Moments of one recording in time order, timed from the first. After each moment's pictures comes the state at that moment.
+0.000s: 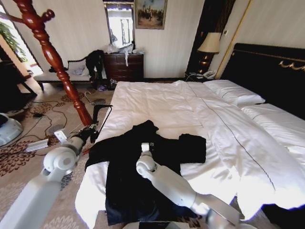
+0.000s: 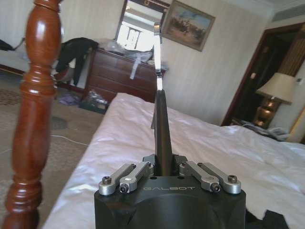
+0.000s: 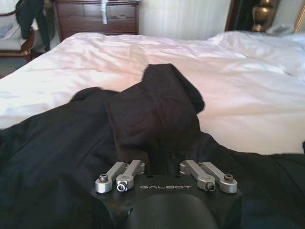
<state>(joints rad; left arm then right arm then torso) 1.16 -0.86 -0.58 -2.09 -1.14 0.39 -0.34 -0.66 1.34 -0.40 1.56 0.79 -0.29 1.01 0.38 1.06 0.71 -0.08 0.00</state>
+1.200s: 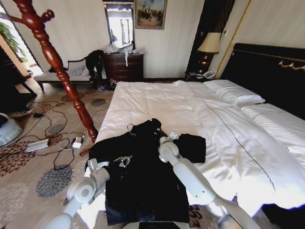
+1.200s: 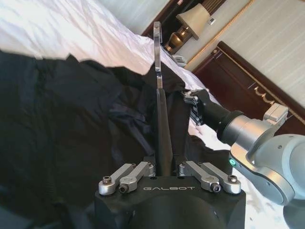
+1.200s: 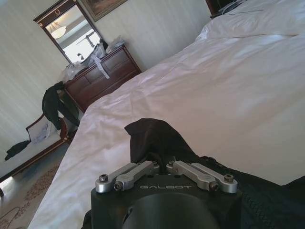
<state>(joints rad) 1.40 -0.91 -0.34 -2.14 -1.29 0.41 -0.04 -0.71 1.26 -0.09 1.67 1.08 -0.07 0.72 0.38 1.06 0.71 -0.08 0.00</state>
